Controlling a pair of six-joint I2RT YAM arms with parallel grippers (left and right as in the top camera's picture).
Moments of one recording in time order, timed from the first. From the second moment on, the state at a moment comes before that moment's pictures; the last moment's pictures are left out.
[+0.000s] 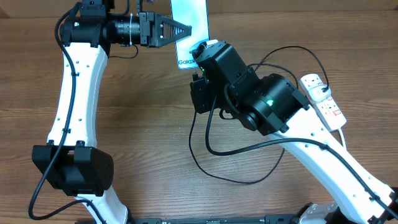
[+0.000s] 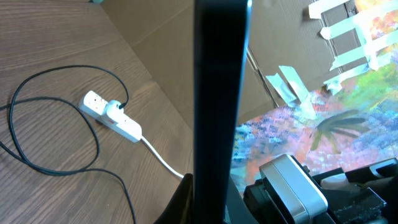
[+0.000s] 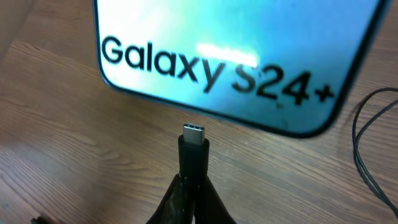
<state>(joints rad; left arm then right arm) -0.06 1.92 2.00 -0.90 1.44 -0.19 0.77 1.61 1.83 -1.09 0.04 0.41</state>
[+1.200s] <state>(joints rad) -0.06 1.92 2.00 -0.95 1.43 -0.10 0.77 1.61 1.83 -1.08 0.06 0.41</state>
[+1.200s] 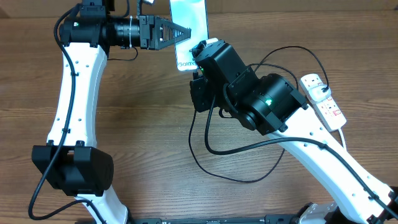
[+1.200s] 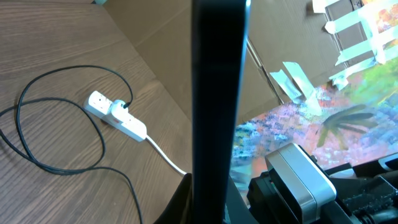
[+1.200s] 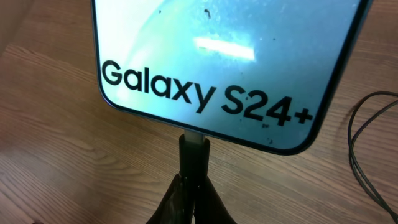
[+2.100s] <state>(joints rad) -0.06 1.92 2.00 -0.97 1.40 -0.10 0.77 1.61 1.83 -1.07 0.06 0.41</state>
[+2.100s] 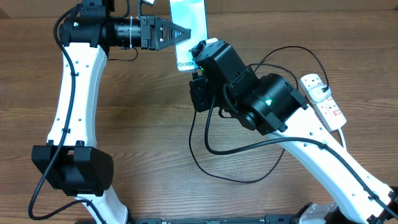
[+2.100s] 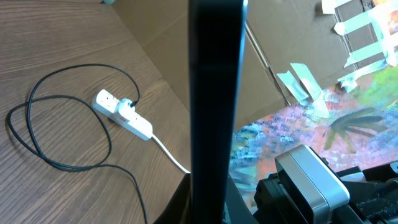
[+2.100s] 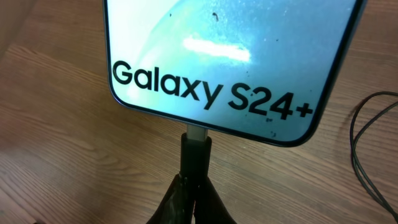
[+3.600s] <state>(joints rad) -0.12 1.92 2.01 -1.02 1.26 -0.07 0.76 1.62 1.83 -1.08 0.19 0.43</state>
